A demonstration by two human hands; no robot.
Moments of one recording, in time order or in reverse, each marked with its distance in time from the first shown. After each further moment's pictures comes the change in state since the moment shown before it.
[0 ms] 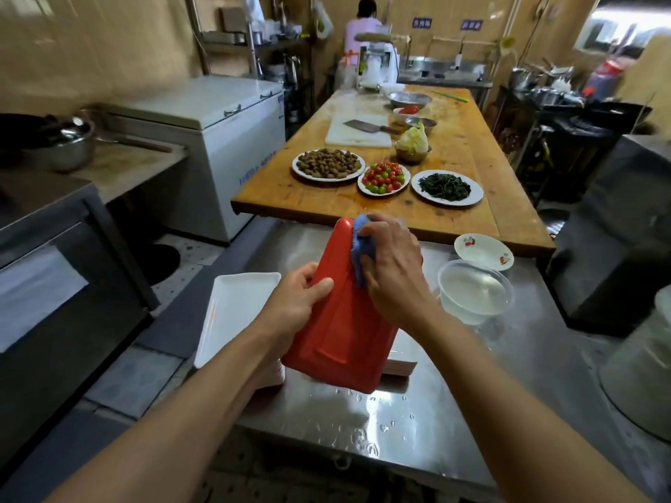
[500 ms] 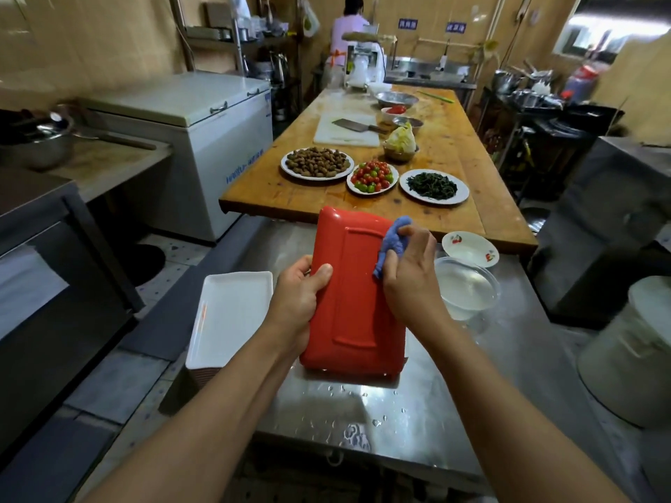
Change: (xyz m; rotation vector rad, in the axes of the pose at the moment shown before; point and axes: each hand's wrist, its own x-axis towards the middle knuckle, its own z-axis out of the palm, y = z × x) left_hand -0.004 0.008 0.022 -0.267 0.136 -0.006; right_hand -0.014 0.016 0.000 0.177 0.094 0.342
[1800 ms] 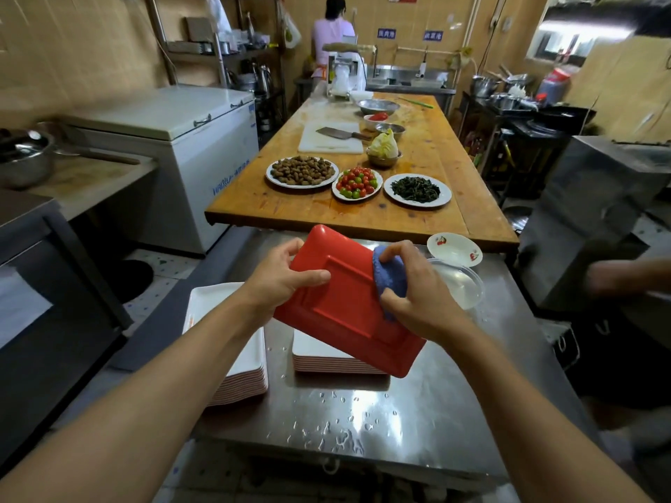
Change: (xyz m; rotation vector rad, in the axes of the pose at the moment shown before) left_hand 0.037 0.021 -0.023 0.413 -0.352 0.067; right_hand -0.010 0.012 -0.051 -0.062 -0.271 -0.145
